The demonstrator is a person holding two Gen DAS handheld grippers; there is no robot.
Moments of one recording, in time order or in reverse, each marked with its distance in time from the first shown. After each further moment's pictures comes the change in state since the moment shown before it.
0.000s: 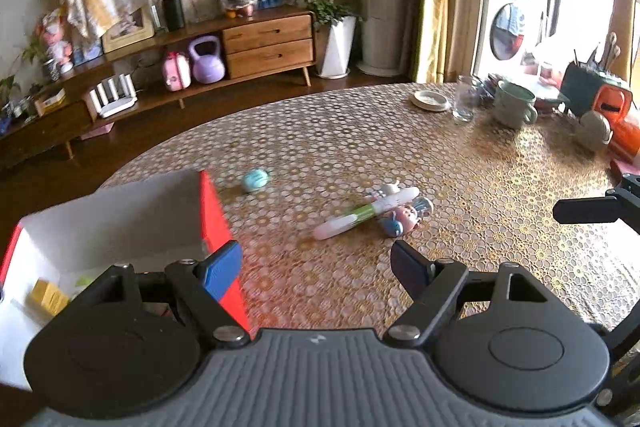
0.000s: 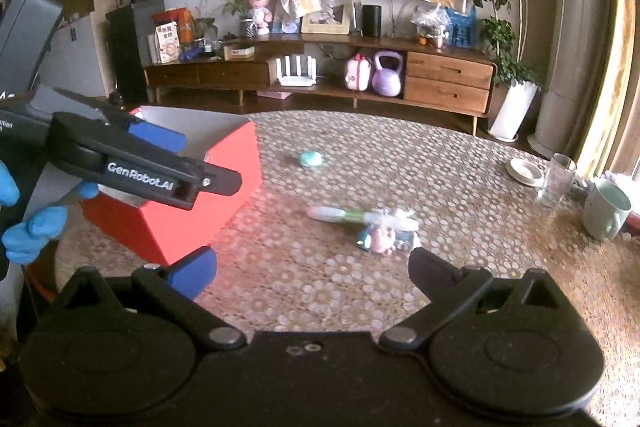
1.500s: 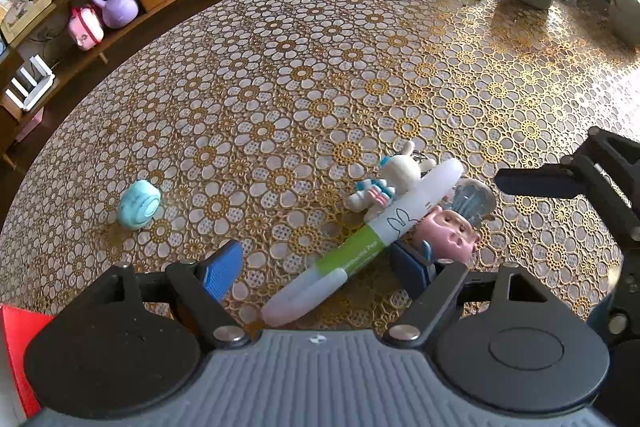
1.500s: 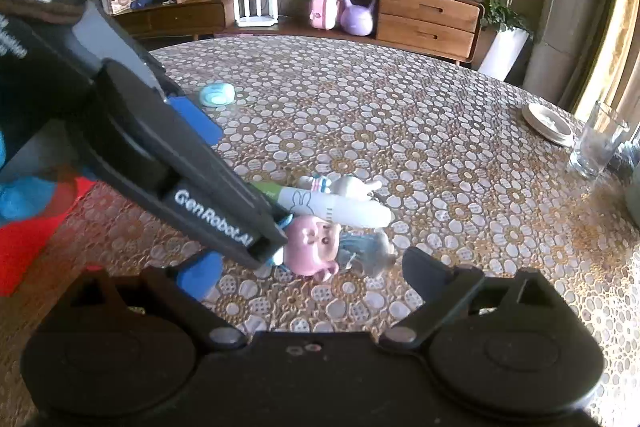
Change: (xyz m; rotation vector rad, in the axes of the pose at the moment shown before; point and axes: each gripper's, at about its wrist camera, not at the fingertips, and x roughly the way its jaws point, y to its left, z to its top) left arm 0.218 -0.032 0.048 0.230 0.335 -0.097; right arm 0.174 -0.060 0.000 0.030 0.159 -0.087
